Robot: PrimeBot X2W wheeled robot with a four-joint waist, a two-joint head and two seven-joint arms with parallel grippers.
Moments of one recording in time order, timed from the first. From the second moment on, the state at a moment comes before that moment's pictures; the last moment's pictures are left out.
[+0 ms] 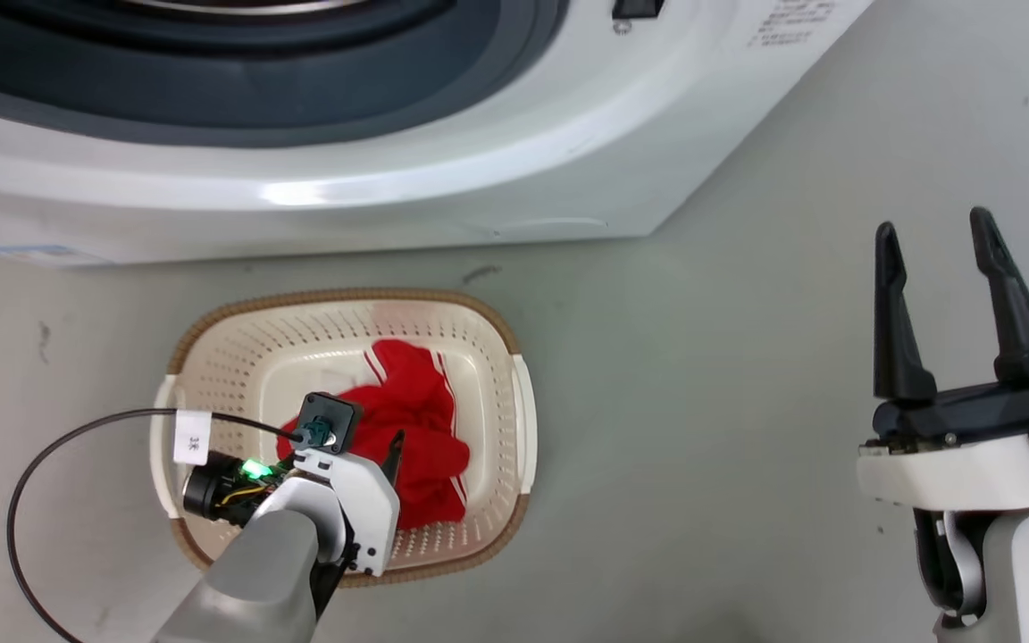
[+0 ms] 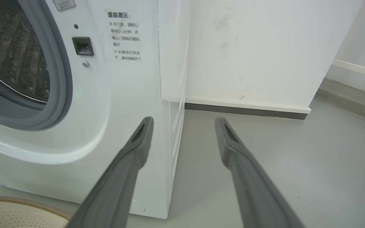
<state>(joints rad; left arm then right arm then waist) -0.69 0.16 -0.69 1.23 -0.46 -0.09 -0.26 -0.20 -0.05 -0.02 -0.10 0.02 0.13 -0.26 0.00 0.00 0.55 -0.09</state>
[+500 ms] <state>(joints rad) -0.42 0.21 -0.43 0.74 -0.41 0.05 -0.26 -0.10 -0.05 -0.02 -0.08 0.01 0.13 -0.26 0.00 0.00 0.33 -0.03</state>
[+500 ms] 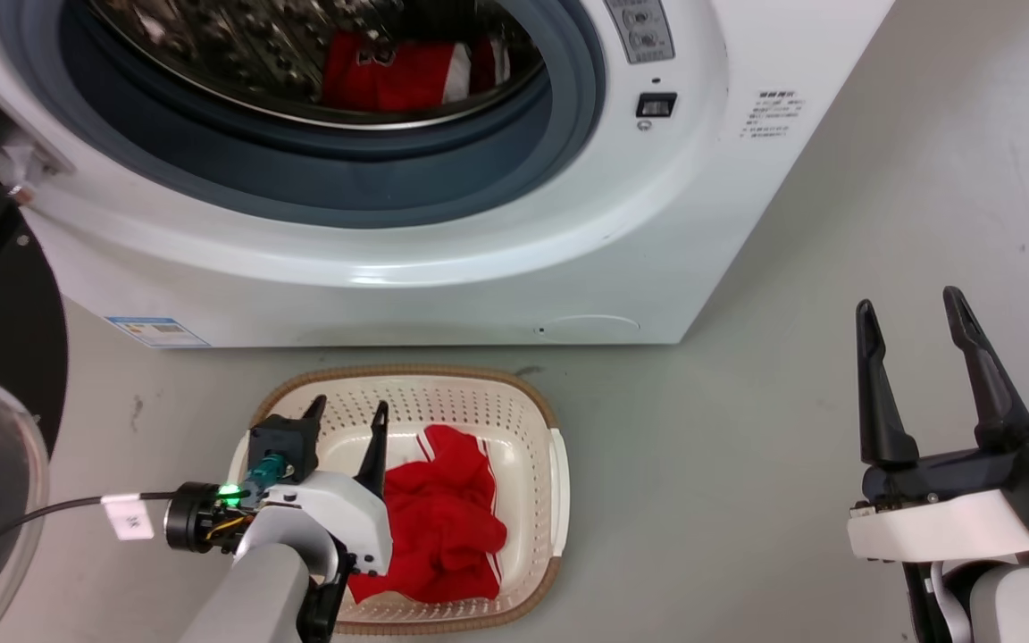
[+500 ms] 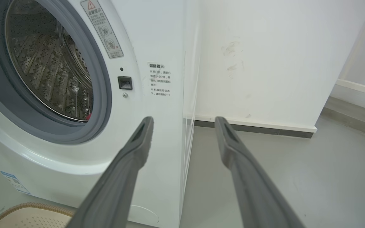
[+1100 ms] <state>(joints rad) -0.15 0.12 -0.10 0.22 -0.20 0.10 -0.26 -0.02 -0.05 -0.02 -0.06 0.02 0.13 -0.26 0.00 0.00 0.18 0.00</state>
